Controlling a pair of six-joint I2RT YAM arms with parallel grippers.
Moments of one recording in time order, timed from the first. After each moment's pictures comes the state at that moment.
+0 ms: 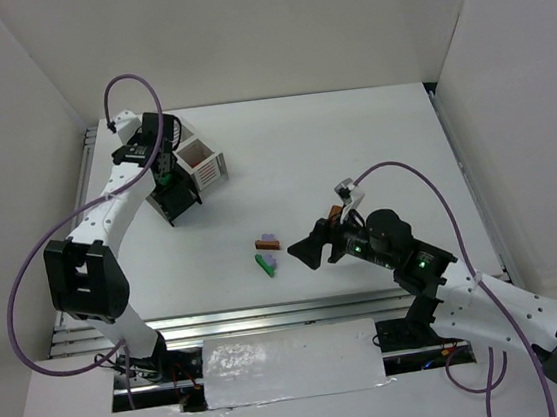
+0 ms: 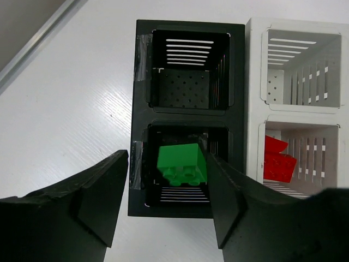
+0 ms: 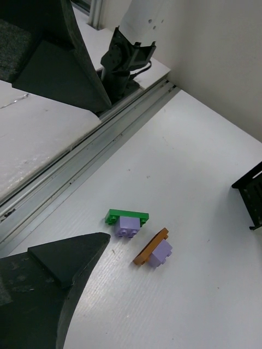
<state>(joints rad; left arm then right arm) -0.20 1.67 1.50 -0.68 -0.70 -0.71 0.83 0.72 0.52 0.00 -0.08 0.58</state>
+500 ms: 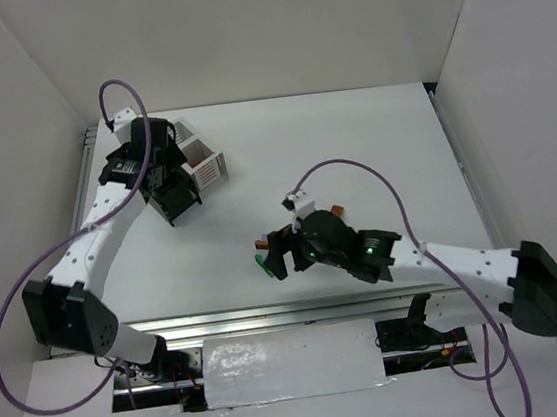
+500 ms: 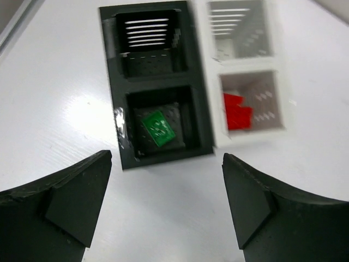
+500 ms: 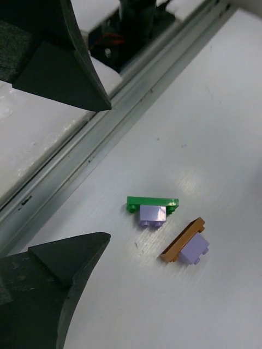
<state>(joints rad) -0.23 1.52 1.43 -0.66 -0.56 -0.65 1.01 1.07 0.72 -0.15 0.11 0.53</state>
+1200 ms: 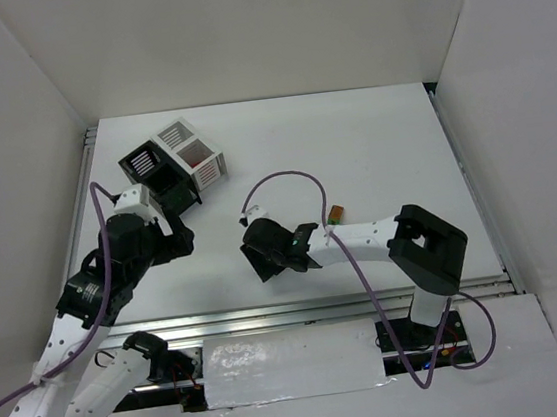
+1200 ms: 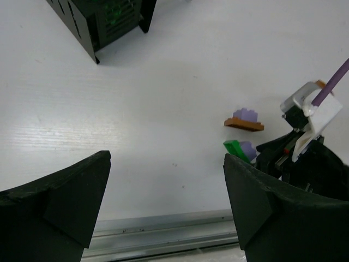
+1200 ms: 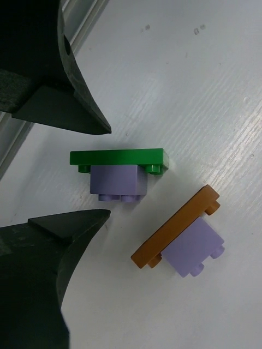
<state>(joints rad) -0.42 0.70 0.90 -0.76 -0.22 -0.47 1.06 1.71 1.02 -0.26 0.24 0.43</state>
